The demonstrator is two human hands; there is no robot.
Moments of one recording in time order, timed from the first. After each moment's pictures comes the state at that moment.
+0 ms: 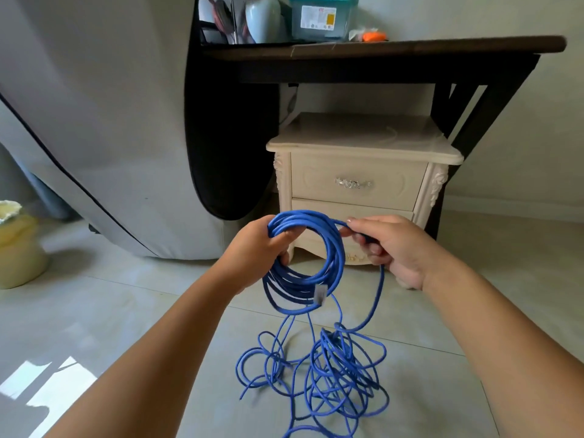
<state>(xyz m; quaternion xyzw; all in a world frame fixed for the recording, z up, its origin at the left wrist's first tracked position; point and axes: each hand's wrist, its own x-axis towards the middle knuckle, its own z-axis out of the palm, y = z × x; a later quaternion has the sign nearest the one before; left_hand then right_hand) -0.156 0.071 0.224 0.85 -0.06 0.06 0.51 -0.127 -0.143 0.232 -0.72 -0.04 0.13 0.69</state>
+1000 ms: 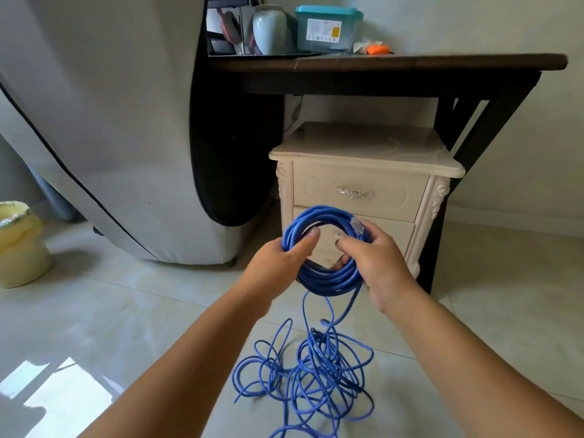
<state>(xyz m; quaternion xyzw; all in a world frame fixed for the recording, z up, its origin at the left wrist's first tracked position) -0.166 0.033 0.226 0.80 0.08 -0.02 0.59 -0.136 -0.119 0.217 -0.71 -0.03 -0.02 0.70</state>
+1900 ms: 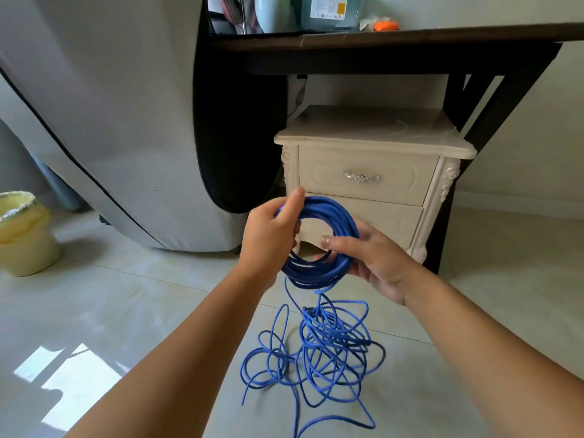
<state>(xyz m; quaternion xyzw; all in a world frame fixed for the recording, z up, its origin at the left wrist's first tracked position) -0.162 0.044 0.229 0.75 0.01 0.17 0.64 -0.142 -0.119 0.206 -0.67 -0.12 0.19 0.71</state>
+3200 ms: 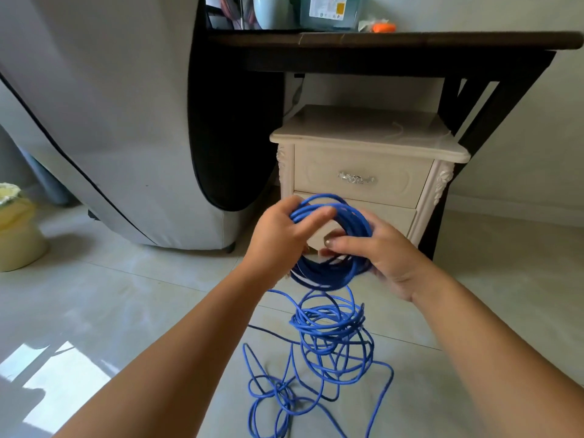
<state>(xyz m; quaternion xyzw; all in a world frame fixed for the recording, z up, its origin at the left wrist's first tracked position) -0.156 0.035 0.225 0.78 -0.06 0.13 0.61 -0.145 -0.131 0.223 -0.71 -0.13 0.12 0.68</state>
